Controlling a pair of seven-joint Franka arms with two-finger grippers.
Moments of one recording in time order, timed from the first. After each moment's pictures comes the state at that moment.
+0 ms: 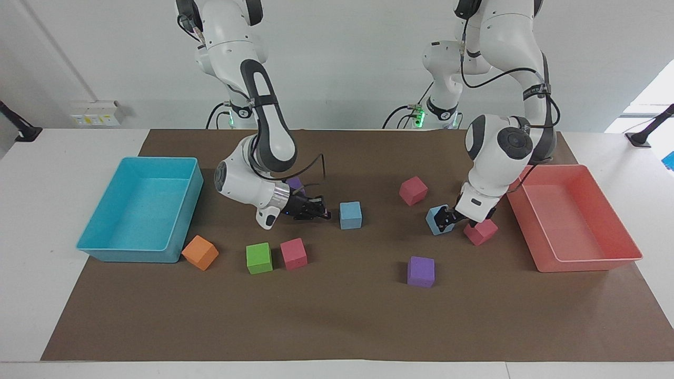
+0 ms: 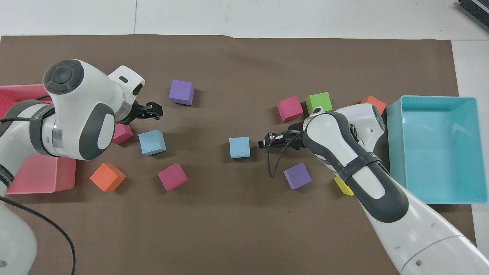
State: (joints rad) left arm -0.17 0.29 -0.08 -1.85 -0.02 2.16 -0.33; right arm 0.34 0.41 -0.04 -1.95 1.08 2.19 -0.44
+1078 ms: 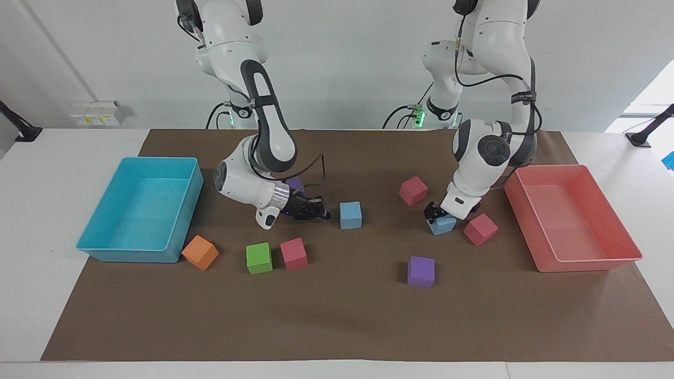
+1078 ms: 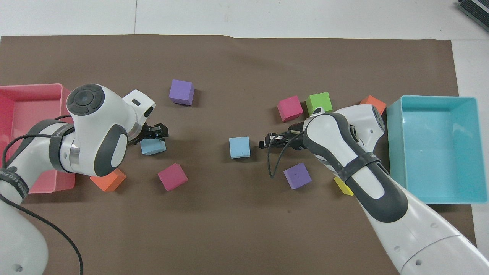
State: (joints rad) left arm -0.19 0.26 -0.08 -1.99 -0.02 2.19 -0.34; right arm 0.34 0.41 -0.04 -1.95 1.08 2.19 -0.44
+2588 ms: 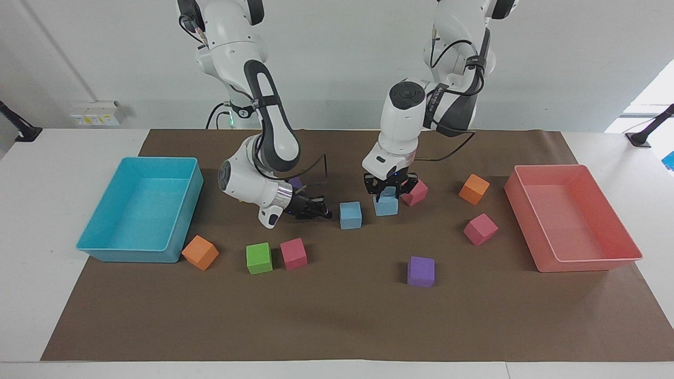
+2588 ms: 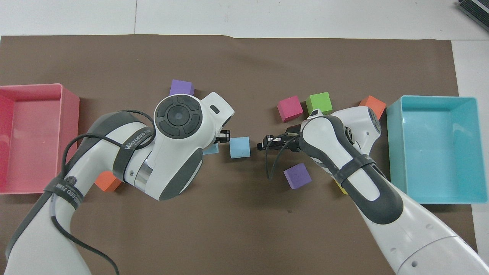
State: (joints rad) left arm -0.52 0.24 -0.09 -1.78 0.06 2.06 -0.59; right arm 0.35 0.41 -0.04 -1.96 1.08 2.21 -0.44
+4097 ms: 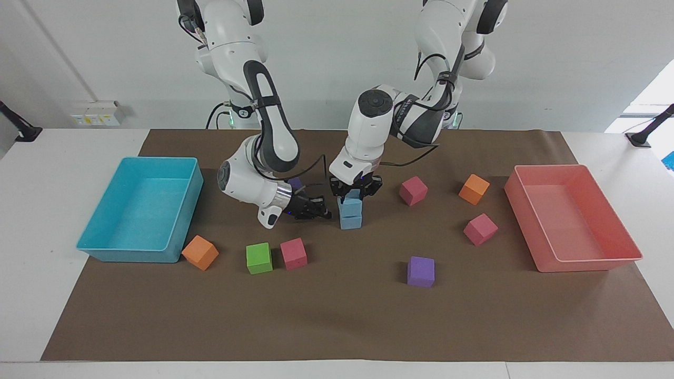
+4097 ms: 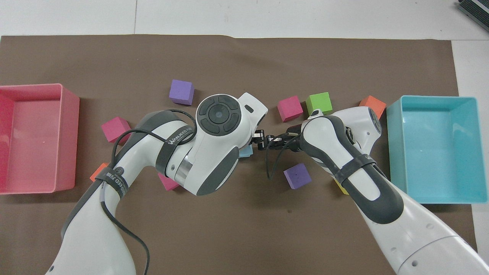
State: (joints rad) left arm -0.60 0.37 -0.09 -1.64 -0.05 2.08 -0.68; right arm 0.35 0.41 -0.04 -1.96 1.08 2.21 -0.44
